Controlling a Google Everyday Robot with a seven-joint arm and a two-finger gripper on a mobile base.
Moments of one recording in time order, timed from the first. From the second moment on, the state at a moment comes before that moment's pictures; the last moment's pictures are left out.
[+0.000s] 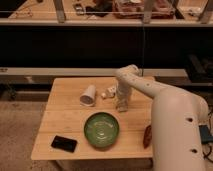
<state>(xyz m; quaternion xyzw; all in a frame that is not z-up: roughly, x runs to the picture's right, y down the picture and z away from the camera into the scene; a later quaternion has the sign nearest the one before) 0.113 0.089 0.943 -0.19 -0.29 -0.74 0.57</state>
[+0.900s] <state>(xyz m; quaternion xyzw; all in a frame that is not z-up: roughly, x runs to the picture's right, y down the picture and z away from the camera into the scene) 0.100 0.051 0.834 -0.11 -0.26 -0.82 0.50</state>
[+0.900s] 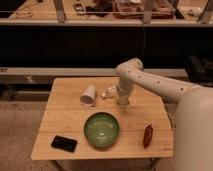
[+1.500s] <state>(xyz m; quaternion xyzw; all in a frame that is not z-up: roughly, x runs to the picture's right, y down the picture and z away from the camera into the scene) 0.059 0.109 0.727 -0.02 -0.36 -0.85 0.39</state>
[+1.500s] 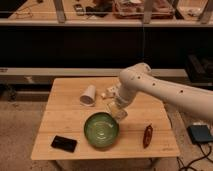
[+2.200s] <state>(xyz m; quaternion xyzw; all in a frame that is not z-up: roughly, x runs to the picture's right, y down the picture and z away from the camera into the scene) 0.029 0.132 0.743 0.02 -0.38 -0.88 0.28</state>
